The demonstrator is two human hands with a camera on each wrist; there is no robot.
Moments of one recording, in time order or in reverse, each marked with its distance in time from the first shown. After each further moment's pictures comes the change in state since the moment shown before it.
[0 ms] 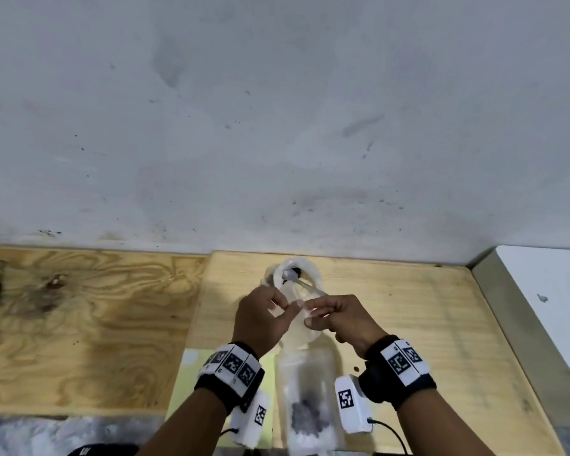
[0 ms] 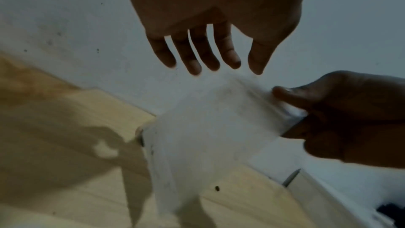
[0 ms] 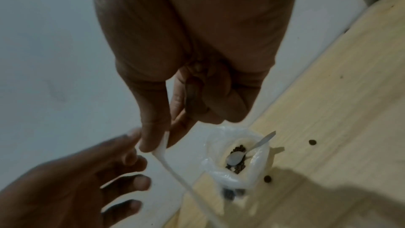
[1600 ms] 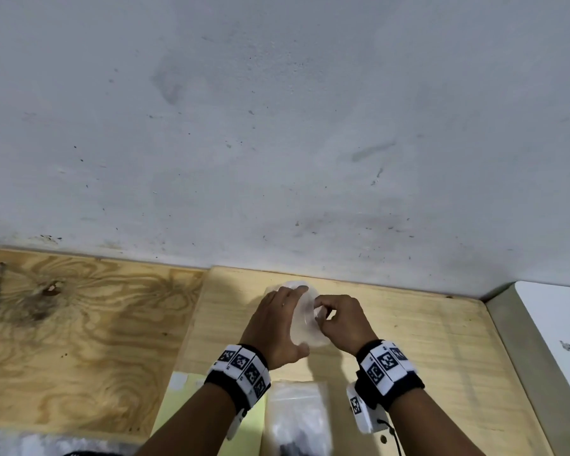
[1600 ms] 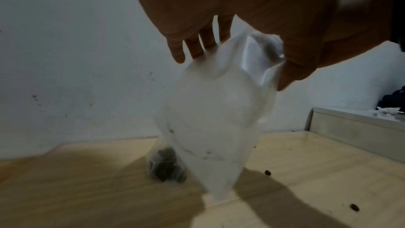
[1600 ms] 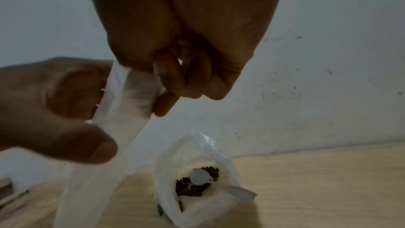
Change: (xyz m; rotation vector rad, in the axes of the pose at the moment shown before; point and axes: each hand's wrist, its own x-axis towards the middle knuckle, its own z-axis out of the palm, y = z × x) left_hand 0.049 -0.005 0.030 0.408 -0.371 0.185; right_hand 0.065 -0.011 -0.023 -0.516 0.093 -0.372
